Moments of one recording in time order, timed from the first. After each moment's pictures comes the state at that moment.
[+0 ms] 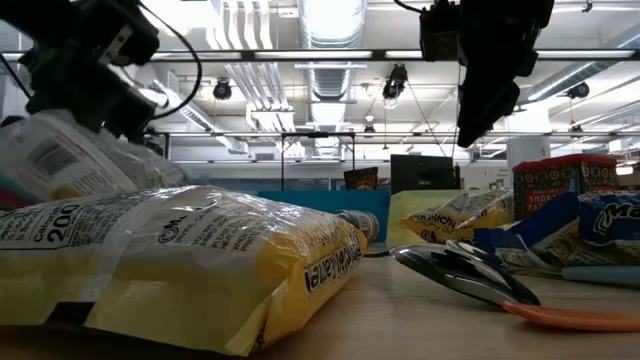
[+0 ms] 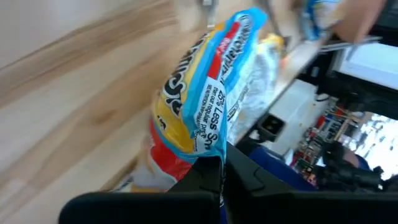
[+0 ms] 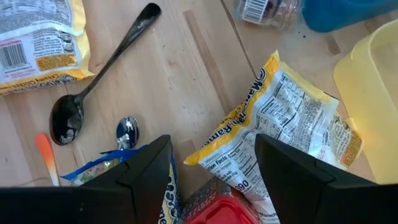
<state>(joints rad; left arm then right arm) 0.03 0.90 0.45 -0.40 0.56 -1.34 0.21 1.44 1.03 -0.71 0.08 0.64</state>
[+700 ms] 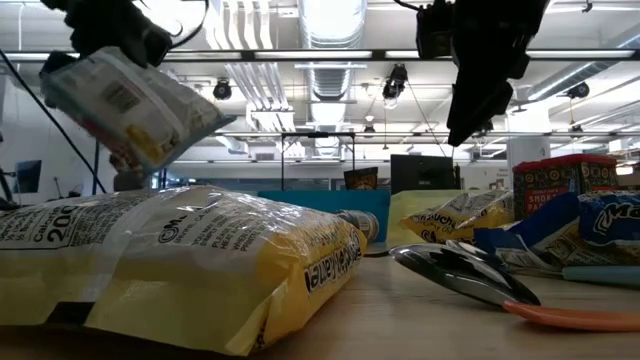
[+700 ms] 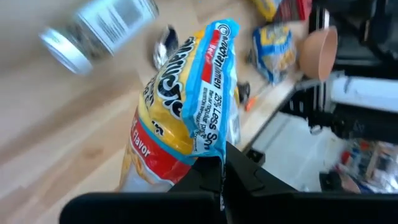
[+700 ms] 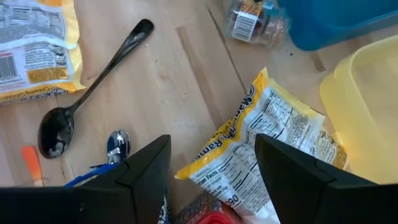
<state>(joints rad) 0.06 0.89 0.81 -0.77 0.32 -1.21 0.21 1.44 1.03 -0.69 0.13 0.62</state>
